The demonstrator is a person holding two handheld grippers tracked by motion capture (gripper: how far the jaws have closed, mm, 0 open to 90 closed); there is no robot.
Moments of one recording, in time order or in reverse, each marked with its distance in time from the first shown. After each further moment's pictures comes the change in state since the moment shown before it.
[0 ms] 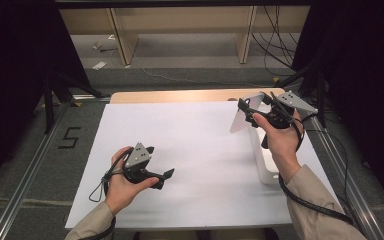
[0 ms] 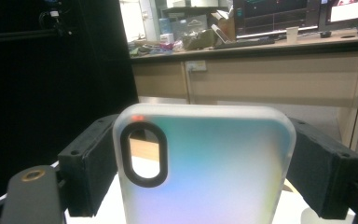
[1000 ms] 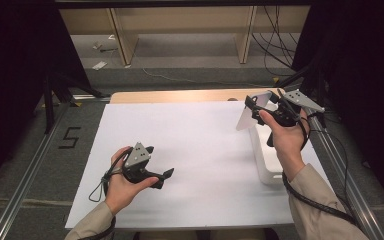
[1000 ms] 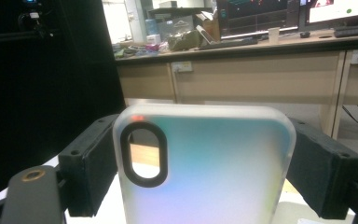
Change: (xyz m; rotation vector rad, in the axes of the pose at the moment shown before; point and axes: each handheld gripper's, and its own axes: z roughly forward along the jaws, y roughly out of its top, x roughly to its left) left arm 0.001 0.000 0.000 -0.001 0.004 -0.004; right arm -0.015 0.003 -0.005 -0.005 -0.059 0.008
